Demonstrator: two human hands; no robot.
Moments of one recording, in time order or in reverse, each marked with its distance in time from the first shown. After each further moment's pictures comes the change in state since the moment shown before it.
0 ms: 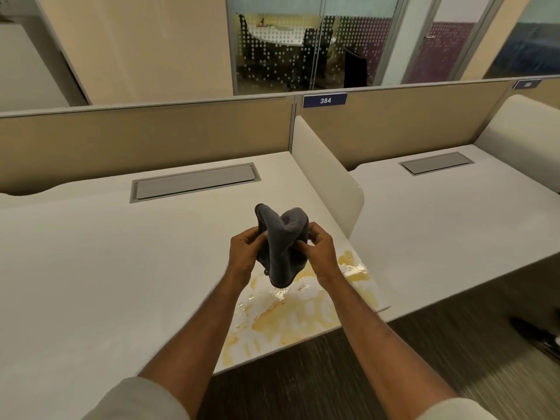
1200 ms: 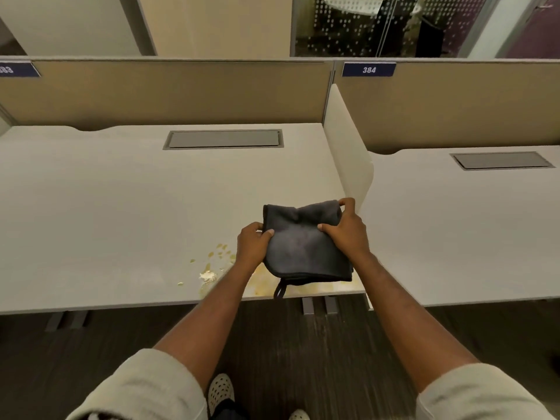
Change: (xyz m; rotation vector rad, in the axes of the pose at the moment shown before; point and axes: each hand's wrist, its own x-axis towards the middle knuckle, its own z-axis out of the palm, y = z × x) left_hand -0.061 -0.061 0.069 0.494 0.317 -0.242; right_hand 0.019 0.043 -0.121 -0.559 -0.170 -0.051
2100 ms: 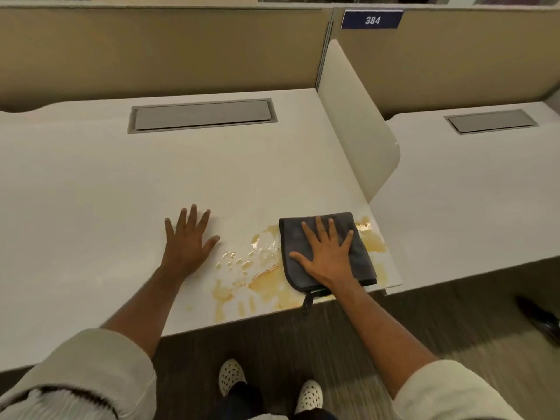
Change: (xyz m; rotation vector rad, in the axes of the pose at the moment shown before) left_hand 0.127 -0.124 -0.142 0.992 -0.139 0.471; right_hand -0.012 0.017 0.129 -0.791 -0.268 -0.064
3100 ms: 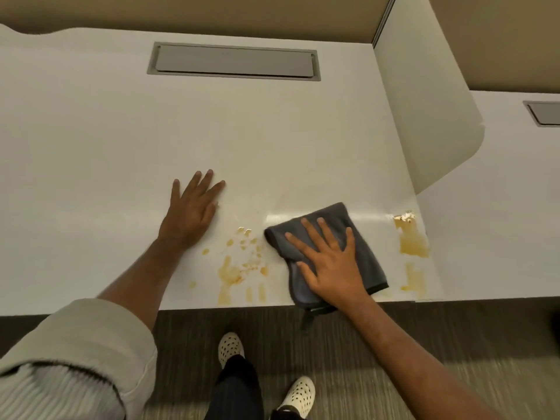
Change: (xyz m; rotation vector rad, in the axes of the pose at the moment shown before) left_hand 0.005 -0.030 0.032 -0.177 0.087 0.014; right_hand -0.011 -0.025 0.041 -0.021 0.122 -0.386
